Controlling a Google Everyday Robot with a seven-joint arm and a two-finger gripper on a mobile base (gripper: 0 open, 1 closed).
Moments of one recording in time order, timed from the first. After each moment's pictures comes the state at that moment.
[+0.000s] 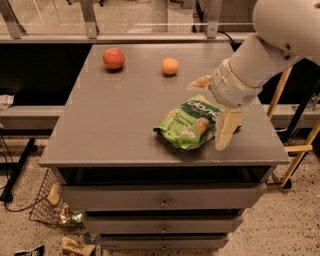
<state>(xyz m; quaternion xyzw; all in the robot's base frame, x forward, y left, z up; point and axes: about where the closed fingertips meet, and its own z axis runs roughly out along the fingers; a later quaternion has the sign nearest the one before) 0.524 -0.114 0.870 -0.81 0.55 0.03 0.21</state>
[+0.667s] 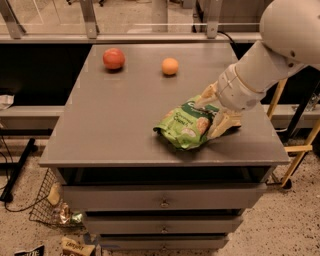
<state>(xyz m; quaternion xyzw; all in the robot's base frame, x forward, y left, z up) 0.531 -0.130 0.855 -0.80 0.56 0.04 0.22</state>
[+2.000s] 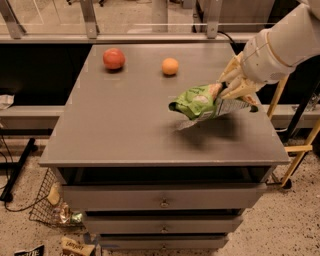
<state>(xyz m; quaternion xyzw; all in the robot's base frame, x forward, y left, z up) 0.562 -0.162 0.929 -0.74 0.60 -0.03 0.30</state>
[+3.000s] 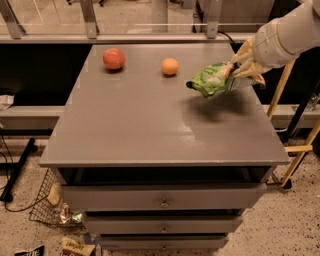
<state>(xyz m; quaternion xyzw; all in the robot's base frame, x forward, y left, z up) 0.647 -0.212 0.935 -0.73 0.58 -0.11 0.34</state>
